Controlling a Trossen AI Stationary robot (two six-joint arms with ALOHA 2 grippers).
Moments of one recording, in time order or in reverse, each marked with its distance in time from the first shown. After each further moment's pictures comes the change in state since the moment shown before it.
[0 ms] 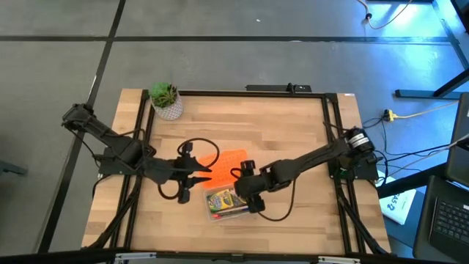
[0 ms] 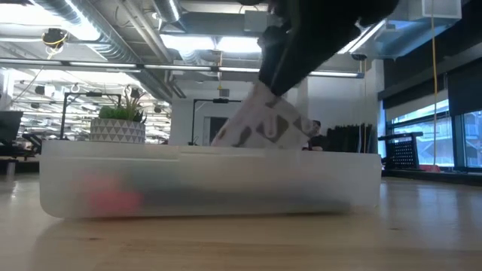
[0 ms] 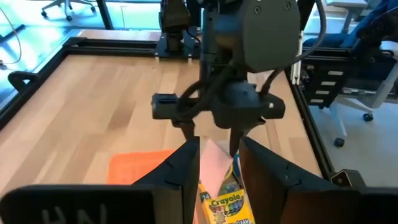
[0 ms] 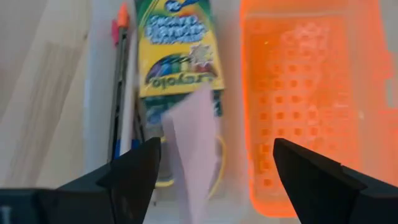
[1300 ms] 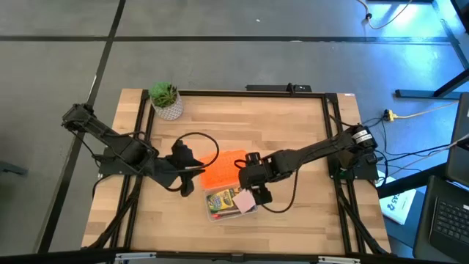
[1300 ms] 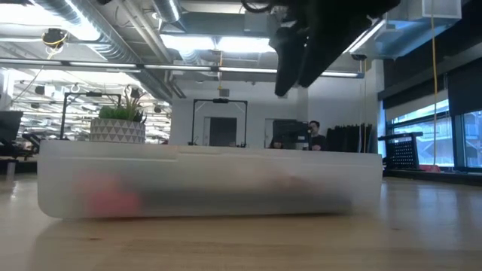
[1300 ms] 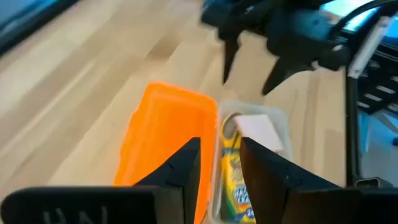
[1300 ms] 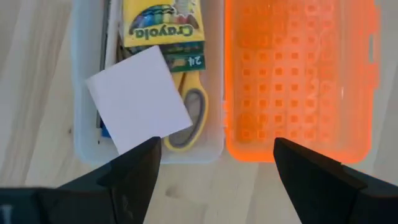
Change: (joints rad) left arm 0.009 0.000 0.000 -0.273 -0.072 -0.425; right arm -0.058 -0.044 0.052 -0.222 -0.070 -0.037
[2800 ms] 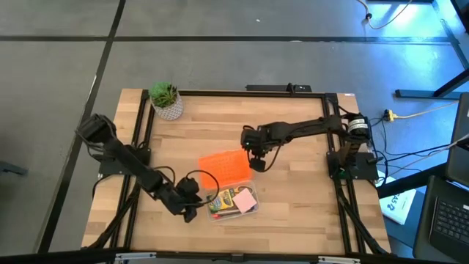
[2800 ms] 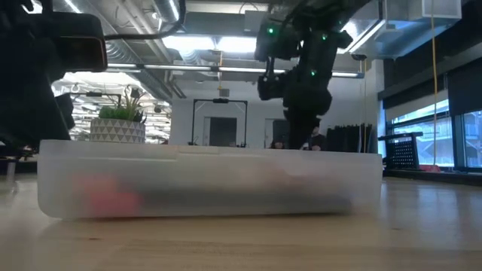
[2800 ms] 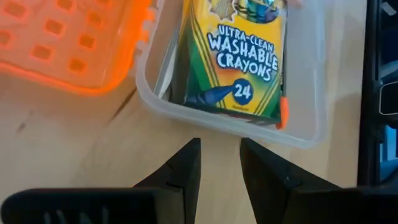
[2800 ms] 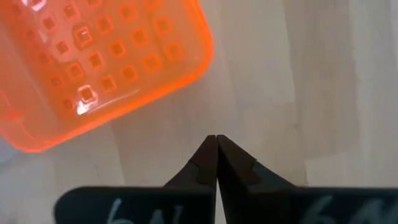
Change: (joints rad) left arm -0.151 0.332 -0.518 0.769 0.215 -0.357; right arm -0.369 0.002 -0.246 0.149 -0.038 0.077
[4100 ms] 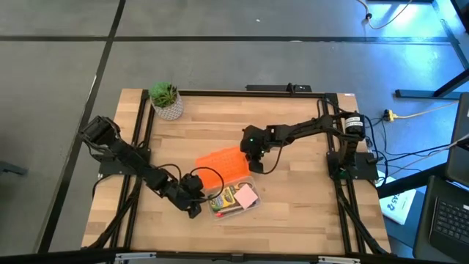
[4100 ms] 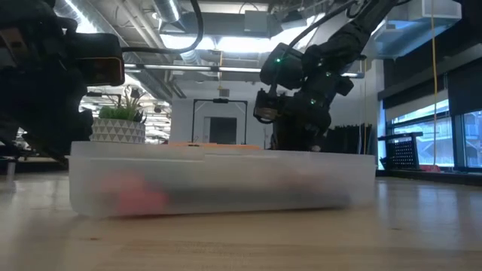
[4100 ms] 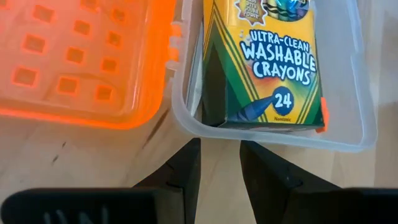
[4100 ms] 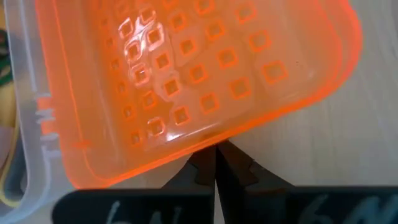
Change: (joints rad) left arm 0.079 0.049 0.001 0.013 0.010 0.080; right arm -0.065 0.043 -0.235 0.551 -0.350 -0.137
